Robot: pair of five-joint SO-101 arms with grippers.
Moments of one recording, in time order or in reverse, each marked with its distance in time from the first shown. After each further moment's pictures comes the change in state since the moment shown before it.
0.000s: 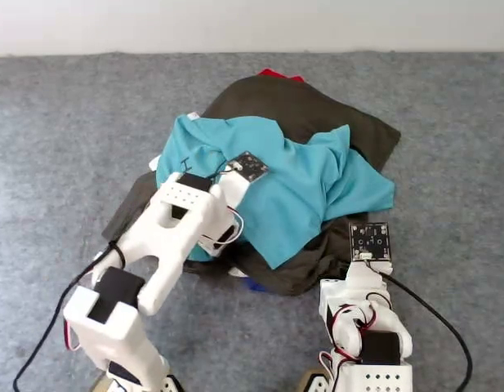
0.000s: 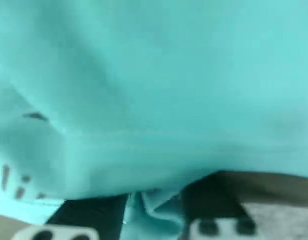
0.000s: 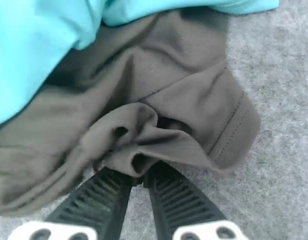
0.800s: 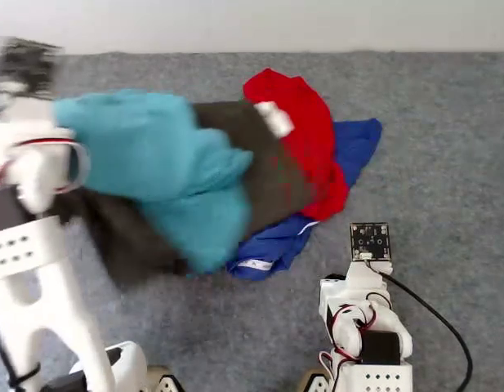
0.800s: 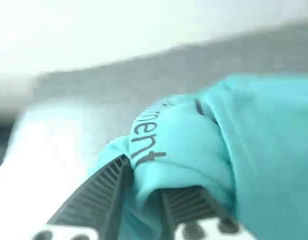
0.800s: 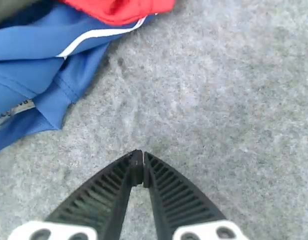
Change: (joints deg) left arm -43.2 -41.1 -14.9 -1.8 -1.6; right arm 0.0 0.0 0.0 0.0 0.0
